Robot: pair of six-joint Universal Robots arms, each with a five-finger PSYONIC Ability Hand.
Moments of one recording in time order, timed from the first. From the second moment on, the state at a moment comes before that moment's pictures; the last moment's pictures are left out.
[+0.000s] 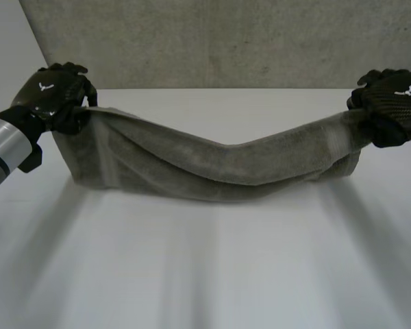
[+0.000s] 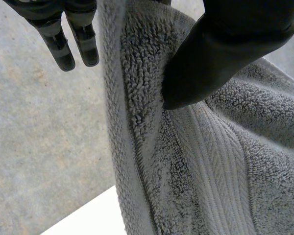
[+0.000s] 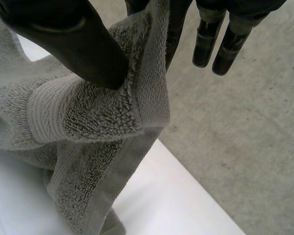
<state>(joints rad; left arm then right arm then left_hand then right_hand) 4.67 -1.74 -1.61 3.37 -1.05 3.27 1.52 -1.52 1.58 0.07 0.95 2.66 1.30 1.35 0.23 0.24 1.16 1.31 1.31 0.23 0.25 1.18</state>
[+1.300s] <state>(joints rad) 4.68 -2.00 -1.65 3.77 -1.03 3.11 1.53 -1.15 1.58 -0.35 0.89 2.74 1.30 1.35 0.23 0.24 1.16 1.30 1.30 0.23 0.25 1.14</state>
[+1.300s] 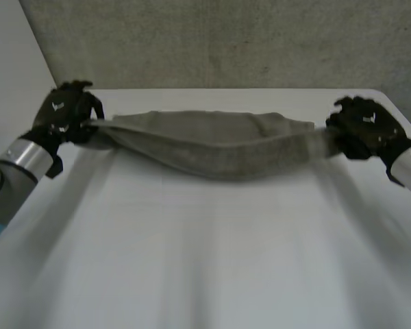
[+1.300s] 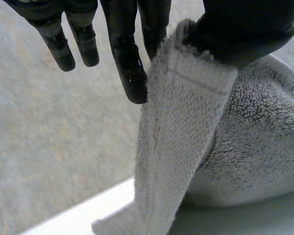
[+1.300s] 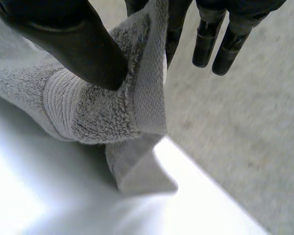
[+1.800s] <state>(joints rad) 4.74 -1.92 -1.82 3.73 -0.95 3.22 1.50 -1.15 1.75 -0.29 0.91 2.59 1.30 1.35 0.23 0.24 1.16 0.91 0.95 0.23 0.25 0.73</state>
